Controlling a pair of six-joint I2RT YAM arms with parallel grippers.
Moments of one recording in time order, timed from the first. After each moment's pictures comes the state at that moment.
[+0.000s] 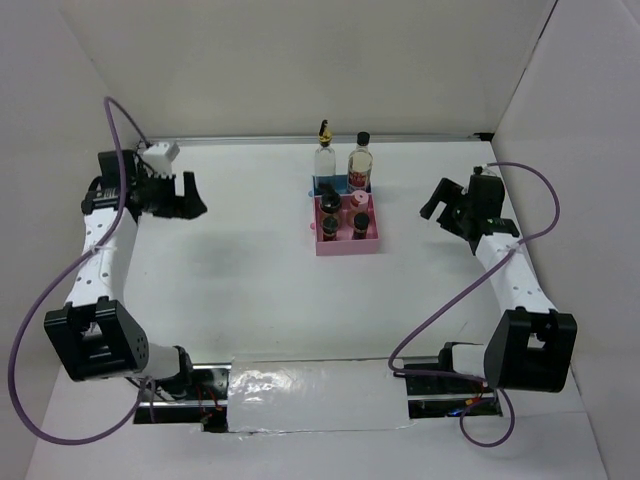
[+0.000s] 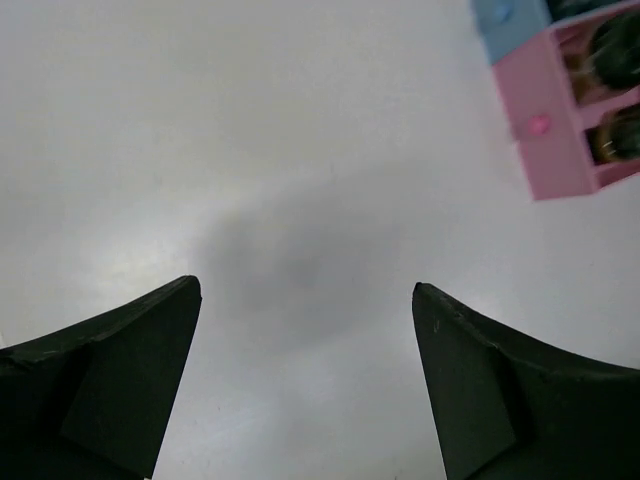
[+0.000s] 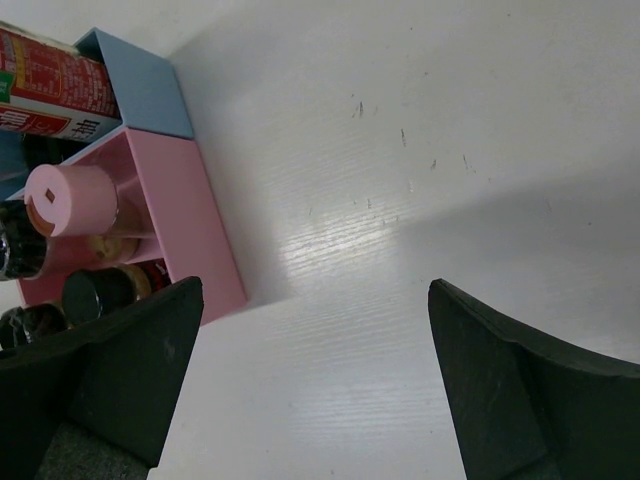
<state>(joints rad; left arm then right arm) 0.18 1.39 1.38 -0.71 0.52 0.18 -0.11 1.25 0.92 -0.35 -0.11 0.42</state>
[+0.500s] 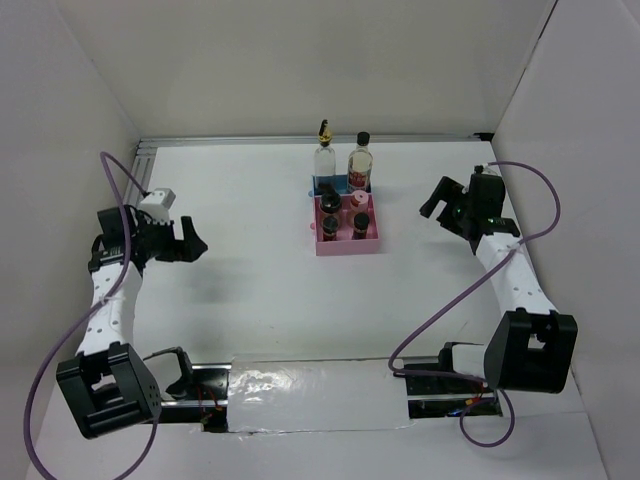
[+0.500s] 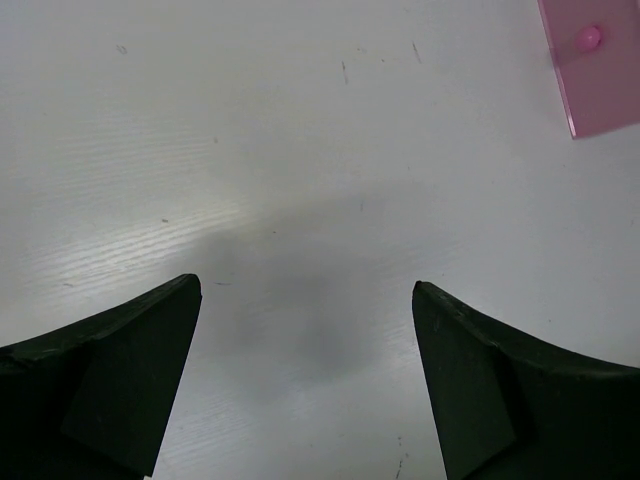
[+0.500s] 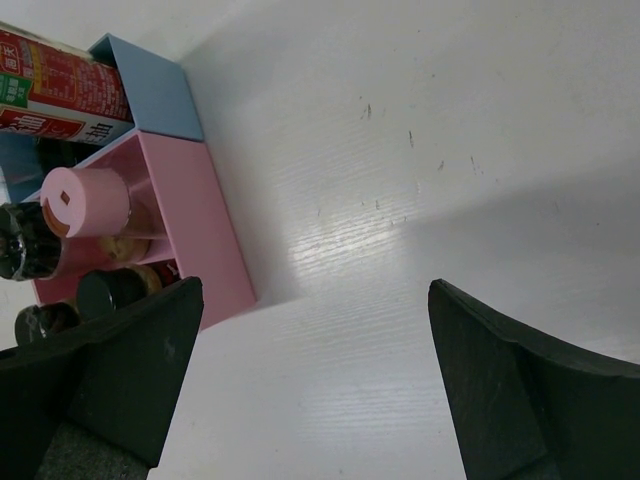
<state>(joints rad) 0.33 1.11 0.83 -0.49 0.58 0.18 -0.10 1.25 0.93 -0.36 -0.11 0.44</state>
